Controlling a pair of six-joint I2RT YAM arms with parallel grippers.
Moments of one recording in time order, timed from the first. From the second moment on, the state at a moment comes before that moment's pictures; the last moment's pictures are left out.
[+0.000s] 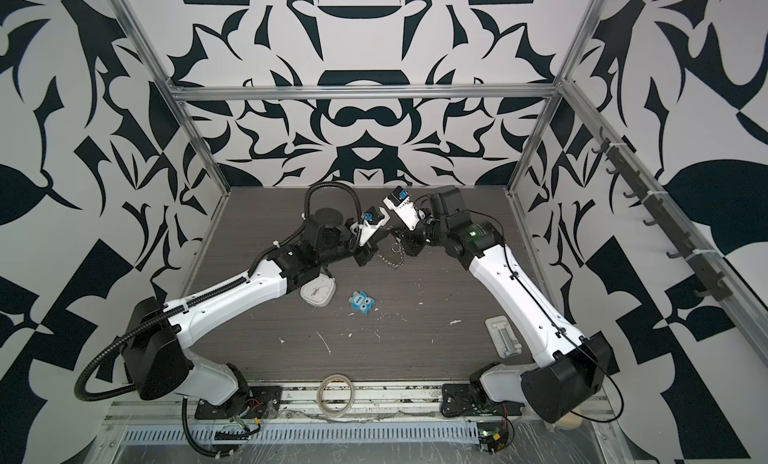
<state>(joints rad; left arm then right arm) -0.84 1.50 1.21 -0.02 0.17 0.25 0.44 1.33 1.37 -0.70 -0.41 -0.27</state>
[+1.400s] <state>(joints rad) -0.82 1.40 0.94 0.44 0.24 0.22 0.35 1.30 1.37 -0.65 -0.64 -0.18</state>
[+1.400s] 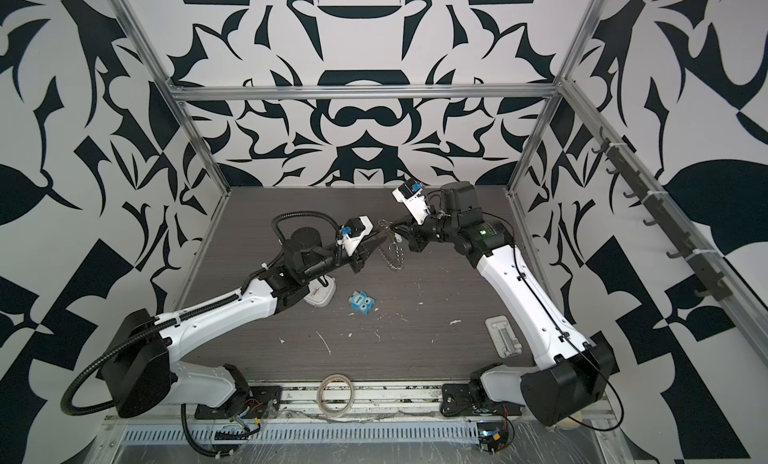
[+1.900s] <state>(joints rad) -0.82 1.45 0.94 0.52 0.23 0.22 0.35 1.30 1.37 -0.65 -0.66 -0.17</state>
